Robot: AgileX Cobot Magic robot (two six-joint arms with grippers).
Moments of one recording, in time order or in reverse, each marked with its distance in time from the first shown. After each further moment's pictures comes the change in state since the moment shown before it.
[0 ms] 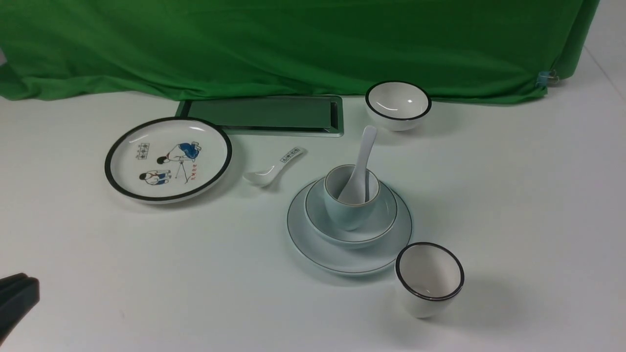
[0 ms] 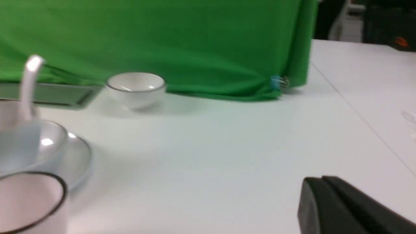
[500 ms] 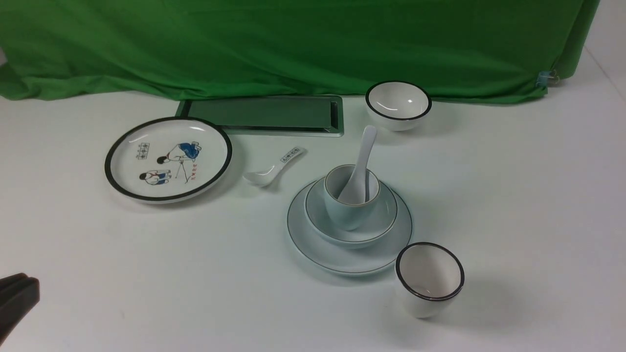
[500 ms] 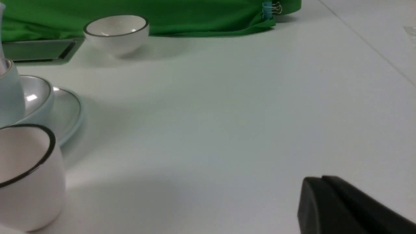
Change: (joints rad) right arm -0.016 -0.039 0.009 -0.016 0.201 0.120; left arm 0.000 0.000 0.000 0.001 0.000 0.000
